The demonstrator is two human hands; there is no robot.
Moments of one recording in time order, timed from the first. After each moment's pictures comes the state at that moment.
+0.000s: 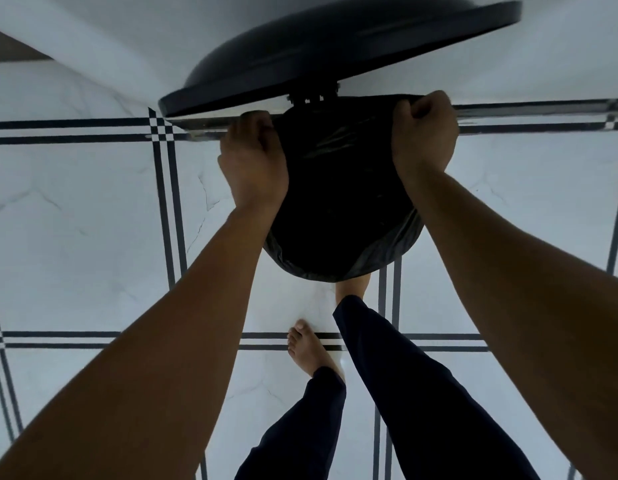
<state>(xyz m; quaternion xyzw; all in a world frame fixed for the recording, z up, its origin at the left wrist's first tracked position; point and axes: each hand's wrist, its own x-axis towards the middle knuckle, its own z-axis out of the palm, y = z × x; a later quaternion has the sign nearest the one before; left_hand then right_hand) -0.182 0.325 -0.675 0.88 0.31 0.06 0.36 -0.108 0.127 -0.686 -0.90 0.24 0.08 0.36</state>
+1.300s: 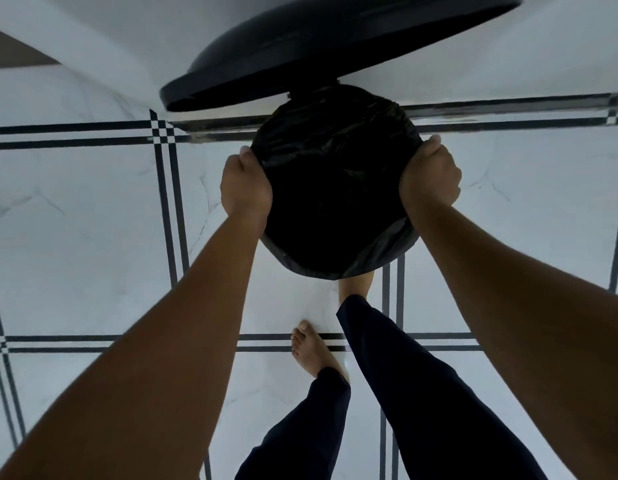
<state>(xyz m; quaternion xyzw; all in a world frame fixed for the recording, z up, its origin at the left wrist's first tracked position) -0.207 0.332 -0.677 0.74 0.50 -0.10 0.43 -0.152 0.105 -0.703 -0.90 0.33 0.18 0.22</state>
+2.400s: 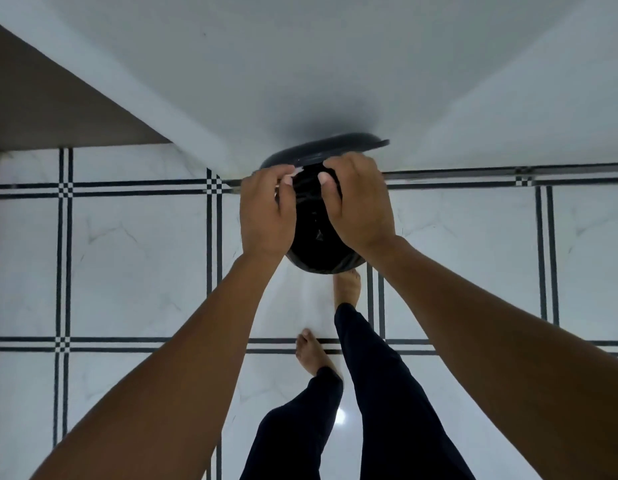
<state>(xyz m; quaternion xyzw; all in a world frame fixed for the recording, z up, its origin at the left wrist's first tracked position) -0.247 0.308 -0.436 0.89 0.19 0.08 0.41 -0.201 0.161 -0.439 -0.93 -0.17 -0.06 0.32</state>
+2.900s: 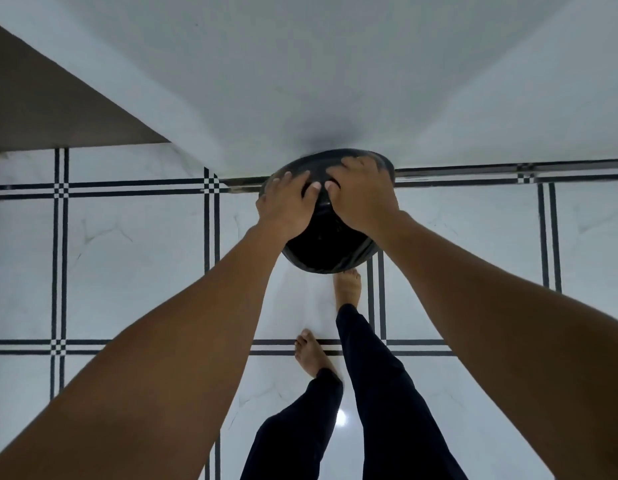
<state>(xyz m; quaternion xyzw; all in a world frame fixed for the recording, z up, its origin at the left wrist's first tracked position) -0.206 0.298 -0.483 0.92 0.16 -0.24 0.25 -0.171 0.148 -0.473 -0.96 -0.19 0.16 0.11</state>
